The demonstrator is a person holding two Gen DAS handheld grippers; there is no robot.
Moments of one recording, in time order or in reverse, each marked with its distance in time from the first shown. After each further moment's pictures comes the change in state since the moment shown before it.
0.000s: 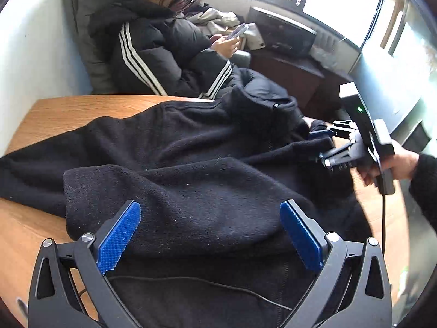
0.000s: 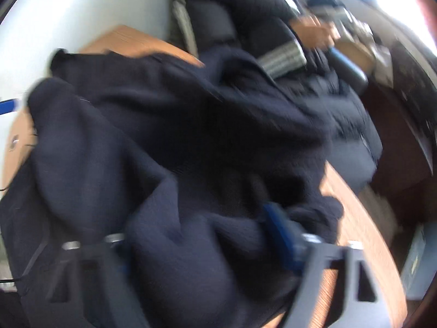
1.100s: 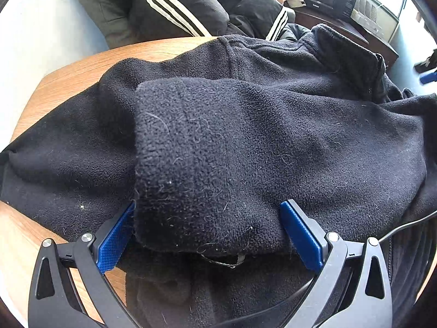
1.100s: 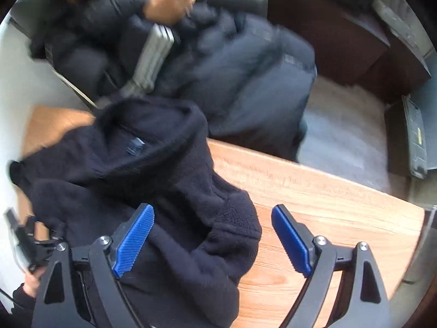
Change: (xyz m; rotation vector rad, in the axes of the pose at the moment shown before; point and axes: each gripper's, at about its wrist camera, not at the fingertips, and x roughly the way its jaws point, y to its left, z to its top) left arm 0.109 0.069 -0.015 0.006 0.171 0.184; right arm -0.055 -0.116 0.027 0.561 0.241 -0.056
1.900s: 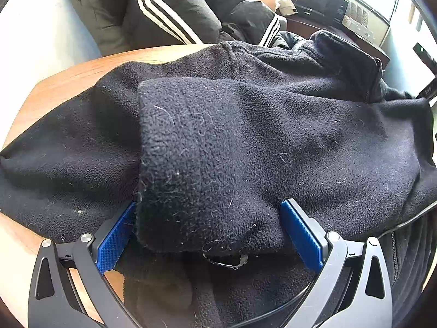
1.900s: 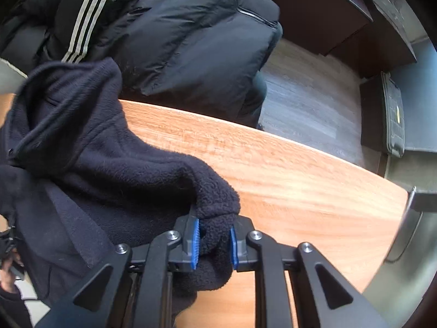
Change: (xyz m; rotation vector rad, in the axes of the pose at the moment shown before) left arm -0.001 -0.006 -0.014 0.005 -0.050 -0.036; right arm 0.028 -0.070 -0.023 0.023 0.127 -0.134
